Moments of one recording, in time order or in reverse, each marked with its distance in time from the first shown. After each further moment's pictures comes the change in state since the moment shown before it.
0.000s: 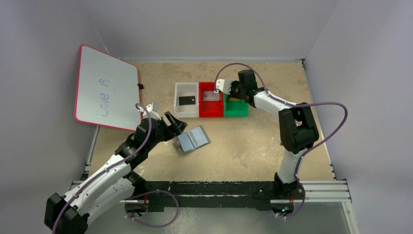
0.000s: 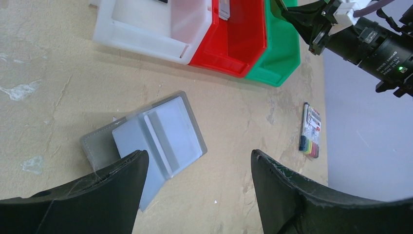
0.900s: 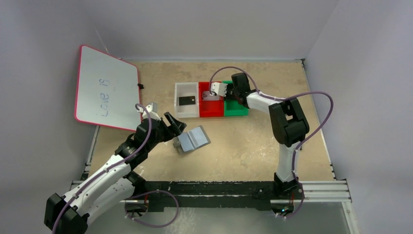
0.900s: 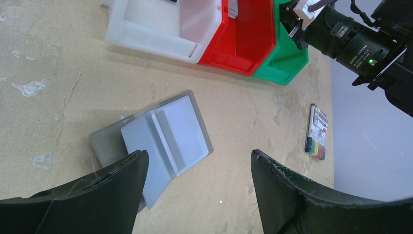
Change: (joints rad) left arm 0.000 -0.005 0.000 -0.027 -0.018 0.003; right arm 0.029 0.150 0.048 0.082 0.113 -0.037
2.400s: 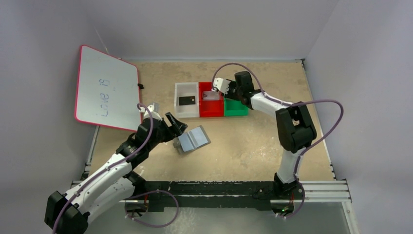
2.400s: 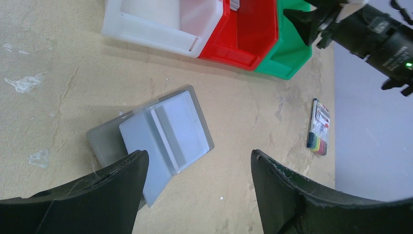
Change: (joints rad) left arm 0.000 0.022 0.000 0.004 0.019 0.000; right arm 0.003 -0.079 -0.030 -0.022 -0.021 0.113
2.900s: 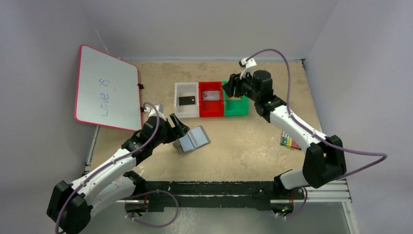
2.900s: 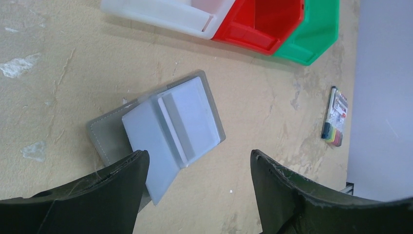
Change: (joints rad) left arm 0.000 0.092 0.001 0.016 0.039 -0.004; right arm 0.008 -0.493 -0.167 0.136 -0.142 1.114
